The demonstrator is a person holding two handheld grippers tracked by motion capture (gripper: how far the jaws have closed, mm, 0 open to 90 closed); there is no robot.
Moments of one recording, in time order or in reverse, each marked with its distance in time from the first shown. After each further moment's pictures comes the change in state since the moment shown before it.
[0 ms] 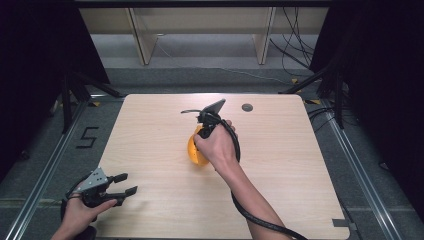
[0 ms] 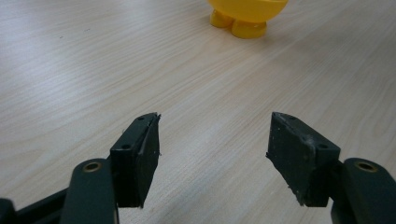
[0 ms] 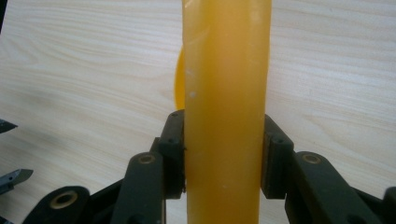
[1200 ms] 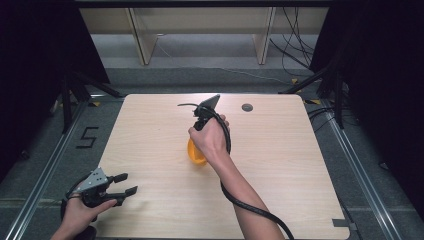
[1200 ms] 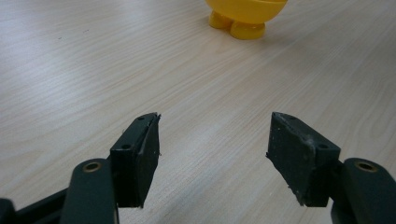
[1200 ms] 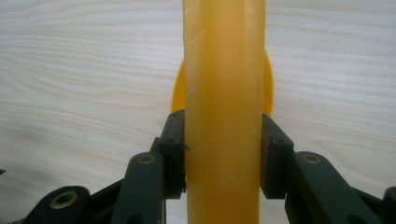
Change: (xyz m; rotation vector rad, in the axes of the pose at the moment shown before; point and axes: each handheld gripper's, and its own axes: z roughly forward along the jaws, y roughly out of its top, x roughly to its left) left arm 0.000 0.000 0.000 0.002 0.000 0.001; right arm 0.005 0.030 0.024 0.034 -0.032 0.082
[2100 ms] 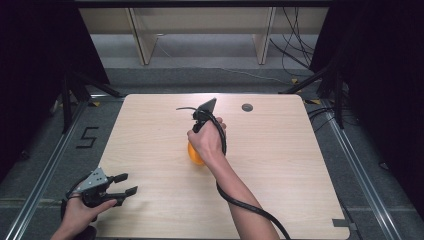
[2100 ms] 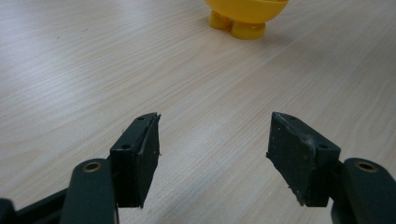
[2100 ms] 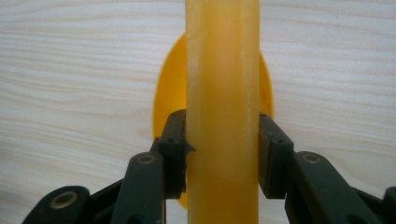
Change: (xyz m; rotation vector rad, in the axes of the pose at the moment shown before) left arm 0.001 0.000 0.000 0.000 -0.008 0.002; right arm 0.001 0.006 0.026 0.024 -0.046 0.020
